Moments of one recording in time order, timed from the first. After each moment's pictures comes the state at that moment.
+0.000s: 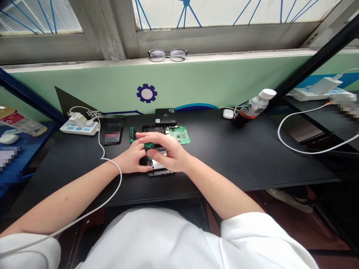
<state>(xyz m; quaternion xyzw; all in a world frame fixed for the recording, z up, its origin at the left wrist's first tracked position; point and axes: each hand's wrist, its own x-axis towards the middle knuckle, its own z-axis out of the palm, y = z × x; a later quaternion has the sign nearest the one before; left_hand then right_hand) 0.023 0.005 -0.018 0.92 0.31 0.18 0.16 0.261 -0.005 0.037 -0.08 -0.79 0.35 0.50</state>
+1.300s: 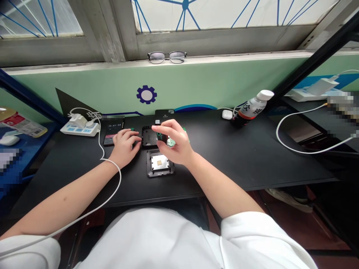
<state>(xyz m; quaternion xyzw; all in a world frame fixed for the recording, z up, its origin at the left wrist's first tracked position) 0.015 0.010 -0.013 0.80 0.53 0.28 0.01 0.273 0.014 0.033 -0.21 -0.78 0.14 0.58</state>
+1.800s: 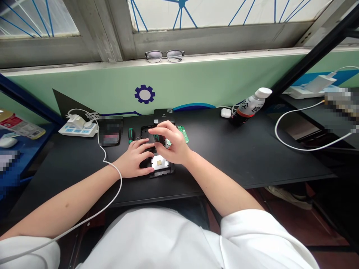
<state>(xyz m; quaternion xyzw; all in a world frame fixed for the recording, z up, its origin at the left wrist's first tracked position) 0.029 -0.010 -0.008 0.93 0.33 0.15 0.09 0.273 0.017 0.030 -0.19 -0.80 0.11 0.55</state>
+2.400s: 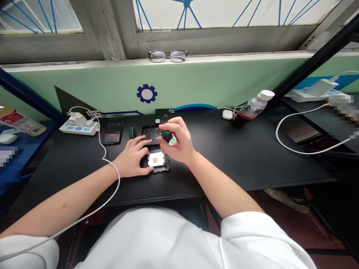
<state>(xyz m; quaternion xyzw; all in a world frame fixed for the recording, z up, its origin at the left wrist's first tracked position) 0.032 -0.016 -0.002 0.90 0.40 0.16 0.07 0.276 0.018 0.027 -0.23 -0.76 0.10 0.60</state>
